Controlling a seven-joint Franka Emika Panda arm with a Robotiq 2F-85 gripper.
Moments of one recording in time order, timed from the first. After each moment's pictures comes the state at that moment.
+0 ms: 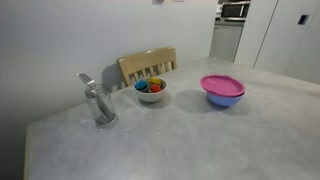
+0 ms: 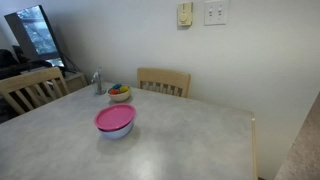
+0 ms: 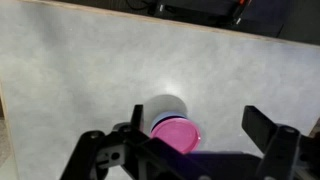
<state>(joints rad) -0.07 -0.81 -0.41 -2.40 -0.12 1.65 -0.53</state>
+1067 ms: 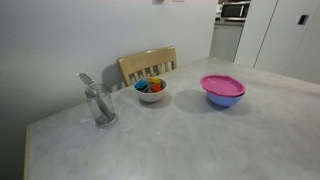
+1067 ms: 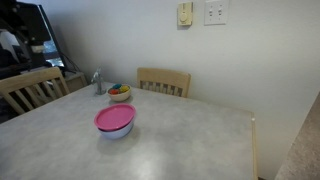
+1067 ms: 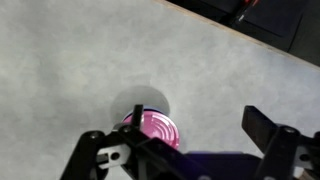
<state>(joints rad) 0.09 -0.52 -0.29 -2.34 -0.07 1.78 -0.52</state>
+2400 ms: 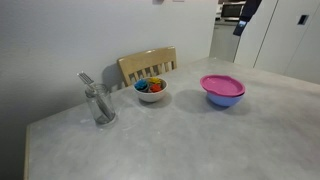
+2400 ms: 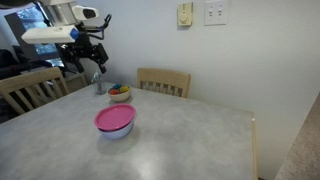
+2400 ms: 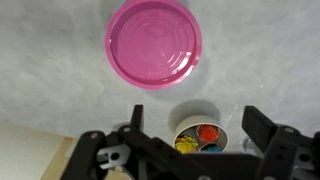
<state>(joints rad) 0.09 -0.07 -0.12 -2.25 0.12 2.40 -0.46</state>
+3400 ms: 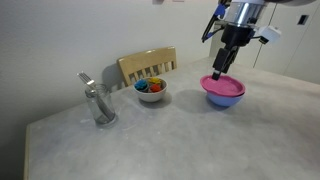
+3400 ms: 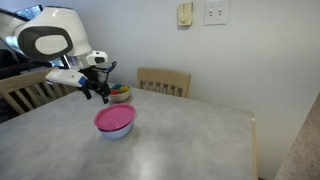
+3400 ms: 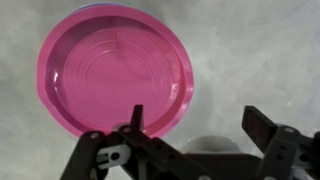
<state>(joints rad) 0.07 0.21 -0.02 -2.24 0.16 2.58 -0.26</state>
